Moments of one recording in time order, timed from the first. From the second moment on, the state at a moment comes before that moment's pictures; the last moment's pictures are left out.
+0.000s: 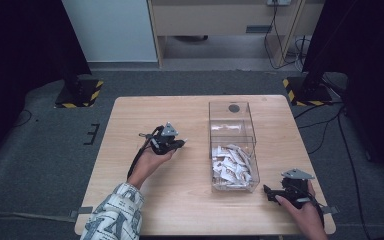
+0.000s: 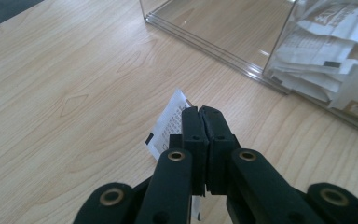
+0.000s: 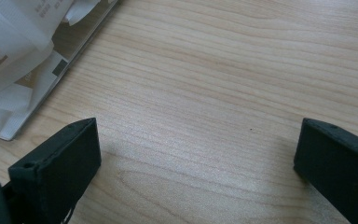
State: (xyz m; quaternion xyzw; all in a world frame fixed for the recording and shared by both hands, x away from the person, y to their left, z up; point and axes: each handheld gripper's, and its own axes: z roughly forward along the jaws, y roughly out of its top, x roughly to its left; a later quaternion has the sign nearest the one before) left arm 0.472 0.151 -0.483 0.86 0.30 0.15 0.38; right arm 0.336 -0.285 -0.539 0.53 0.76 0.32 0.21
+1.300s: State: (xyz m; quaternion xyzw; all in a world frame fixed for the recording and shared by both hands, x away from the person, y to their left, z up) left arm 0.477 0.138 -0.497 0.86 0.30 0.16 0.37; right arm 0.336 -0.284 -0.539 0.53 0.76 0.32 0.21
